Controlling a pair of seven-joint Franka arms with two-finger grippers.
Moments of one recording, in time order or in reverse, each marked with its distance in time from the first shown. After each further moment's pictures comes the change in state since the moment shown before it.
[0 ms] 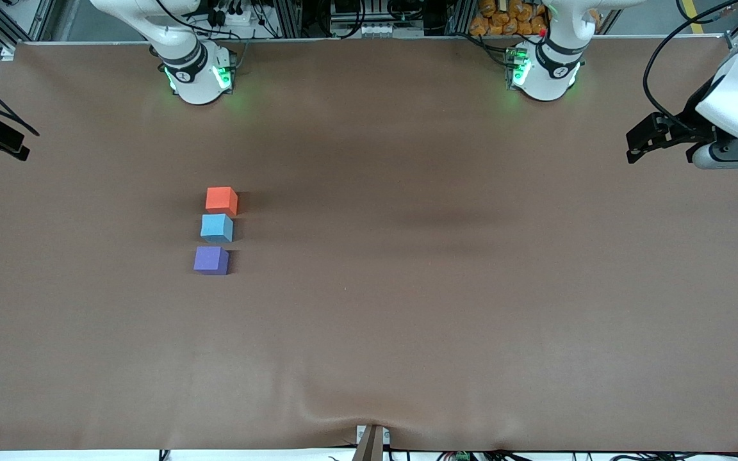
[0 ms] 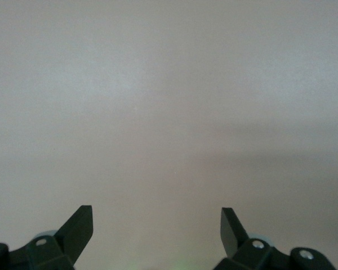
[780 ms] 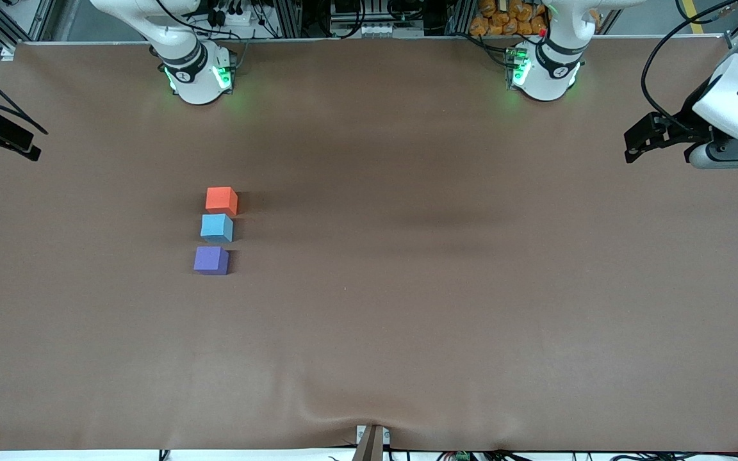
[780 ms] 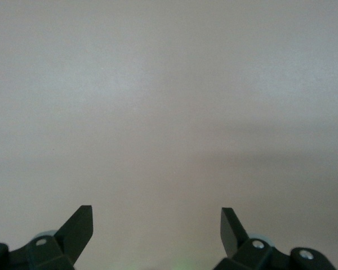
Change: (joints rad) left arm -0.003 0.000 -0.002 0.000 0.000 0.000 0.000; right arm 0.000 -0.003 0.002 -0.002 0.080 0.015 0.000
